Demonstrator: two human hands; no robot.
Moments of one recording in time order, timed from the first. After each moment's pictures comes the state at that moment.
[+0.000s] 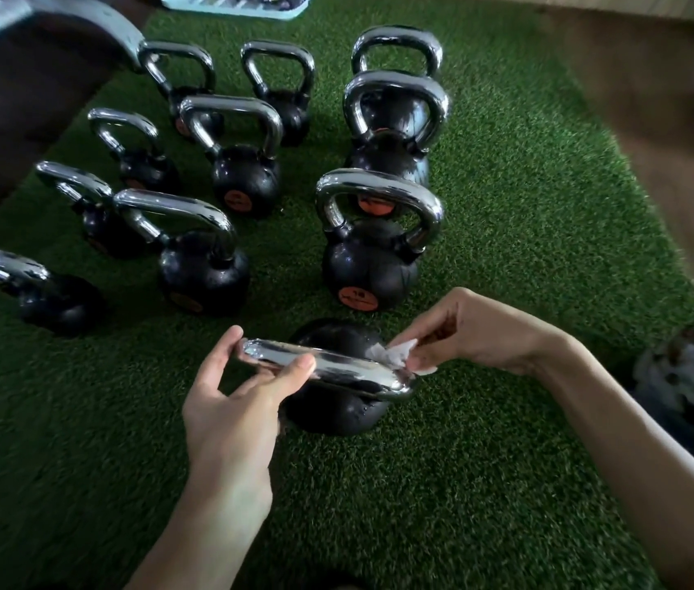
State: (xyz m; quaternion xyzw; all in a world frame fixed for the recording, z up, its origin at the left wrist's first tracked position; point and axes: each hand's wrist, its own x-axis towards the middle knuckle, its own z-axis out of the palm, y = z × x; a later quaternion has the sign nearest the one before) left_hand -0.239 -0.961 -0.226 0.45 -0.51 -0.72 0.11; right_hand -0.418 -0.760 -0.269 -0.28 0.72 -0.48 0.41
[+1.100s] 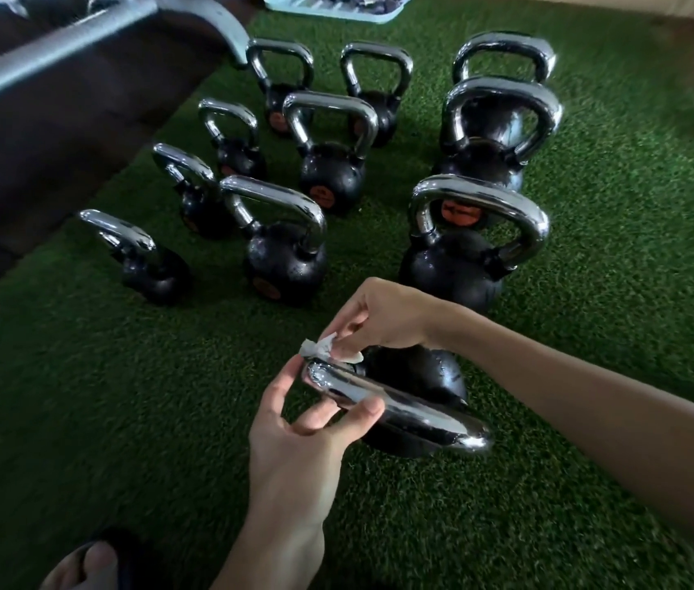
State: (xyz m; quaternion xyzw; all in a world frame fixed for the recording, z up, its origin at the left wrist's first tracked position) left_hand -0.202 -0.975 -0.231 0.47 -0.48 -0.74 0.08; right_hand -0.403 -0.943 -0.271 -0.43 0.76 -0.31 0.39
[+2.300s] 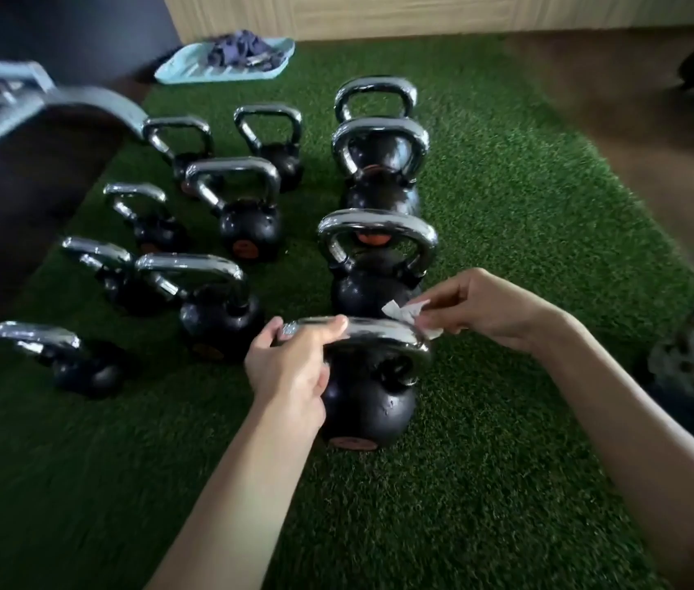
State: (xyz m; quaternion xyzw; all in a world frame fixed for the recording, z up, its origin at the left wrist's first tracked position) left_hand -0.315 -0.979 -0.225 0.46 -0.50 -0.73 0.07; right_hand -0.438 -0.772 -0.253 -0.16 0.75 -0.56 0.31
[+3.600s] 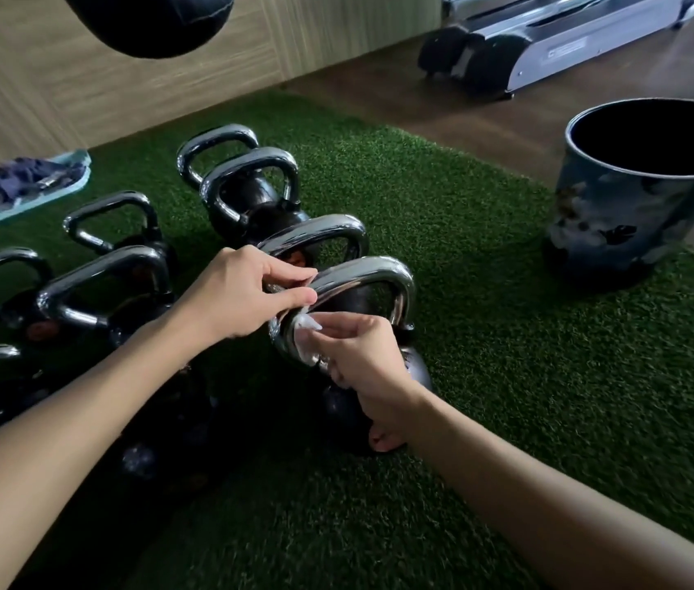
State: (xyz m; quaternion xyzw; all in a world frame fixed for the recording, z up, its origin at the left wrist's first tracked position) left_hand -0.454 -1.081 -0.205 -0.32 -0.92 -0.22 -0.04; right_hand -0.364 -0.959 -0.317 0.16 0.59 -0.79 -0.05
